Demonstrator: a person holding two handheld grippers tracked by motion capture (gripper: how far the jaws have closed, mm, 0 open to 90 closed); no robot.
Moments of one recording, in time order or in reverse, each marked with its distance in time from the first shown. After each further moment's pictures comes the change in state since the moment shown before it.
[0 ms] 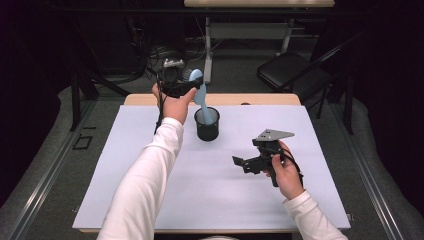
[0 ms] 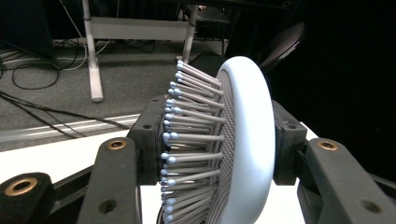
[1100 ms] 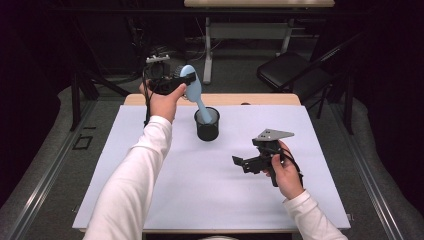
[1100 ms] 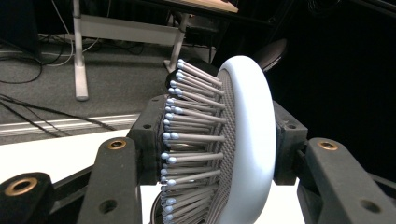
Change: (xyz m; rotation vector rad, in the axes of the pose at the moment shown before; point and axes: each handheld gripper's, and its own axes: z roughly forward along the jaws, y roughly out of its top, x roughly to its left) left arm 0.011 0.012 -0.030 -0.022 -0.063 -0.077; right arm 0.001 0.001 0.000 -0.003 -0.003 -0.003
